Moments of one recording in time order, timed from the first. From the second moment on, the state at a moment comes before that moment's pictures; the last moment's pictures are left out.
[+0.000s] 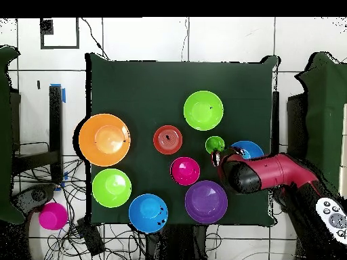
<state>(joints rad) -1.01 -0.62 0.66 1.85 -0.96 0.45 1.78</state>
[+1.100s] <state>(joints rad) -1.00 -0.58 0.66 1.80 -1.00 0.45 1.78</state>
